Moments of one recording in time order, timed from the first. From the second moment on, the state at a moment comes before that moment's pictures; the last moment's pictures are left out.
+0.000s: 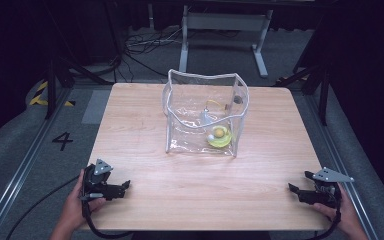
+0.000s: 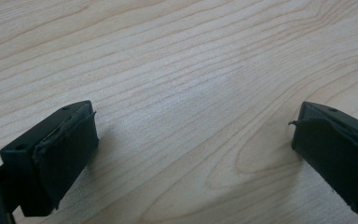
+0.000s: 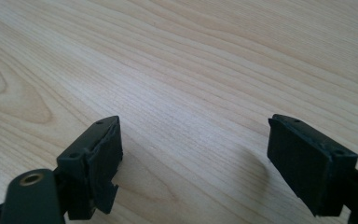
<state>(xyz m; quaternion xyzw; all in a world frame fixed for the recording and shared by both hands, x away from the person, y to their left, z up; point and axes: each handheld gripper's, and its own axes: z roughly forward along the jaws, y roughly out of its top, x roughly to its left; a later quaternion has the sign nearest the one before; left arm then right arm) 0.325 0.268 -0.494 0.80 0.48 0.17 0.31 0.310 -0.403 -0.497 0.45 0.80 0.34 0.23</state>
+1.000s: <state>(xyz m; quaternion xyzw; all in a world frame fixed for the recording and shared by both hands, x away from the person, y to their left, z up) 0.323 0.267 -0.494 0.80 0.49 0.17 0.30 0.315 -0.401 -0.499 0.49 0.78 0.33 0.20</state>
